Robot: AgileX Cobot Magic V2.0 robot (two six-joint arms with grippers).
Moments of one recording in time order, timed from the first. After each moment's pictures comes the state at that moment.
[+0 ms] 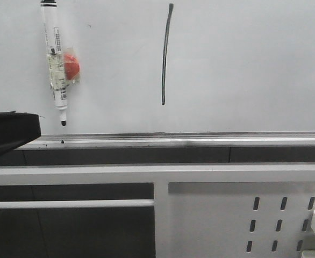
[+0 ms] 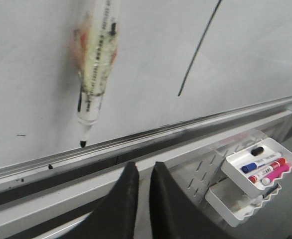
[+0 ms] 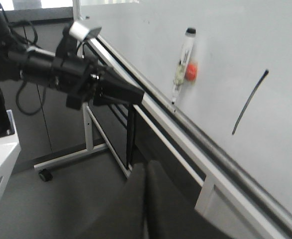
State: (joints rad) left arm -0.67 1.37 -0.04 0.08 -1.14 -0.28; right arm 0.89 0.35 -0.49 0.18 0.47 -0.31
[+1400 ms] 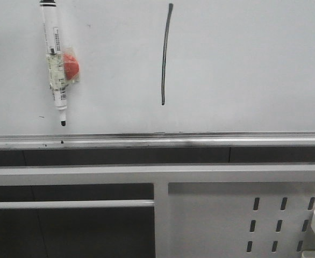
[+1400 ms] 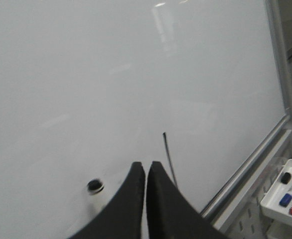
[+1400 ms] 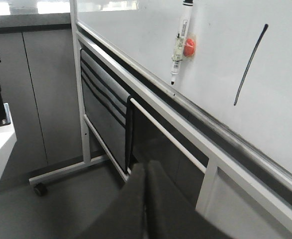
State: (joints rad) left arm -0.67 0.50 -0.34 0.59 -0.20 -0.32; right arm 0.89 0.06 -0.22 0.18 0.40 -0.29
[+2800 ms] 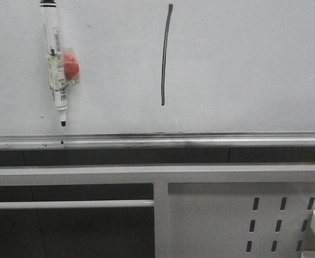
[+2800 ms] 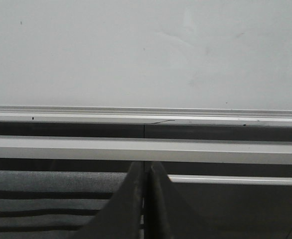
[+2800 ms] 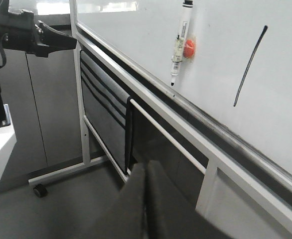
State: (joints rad) left arm -0.04 -0.01 0.00 0.08 0.34 -0.11; right arm 0.89 0.06 -0.22 0.18 0.40 -0.29
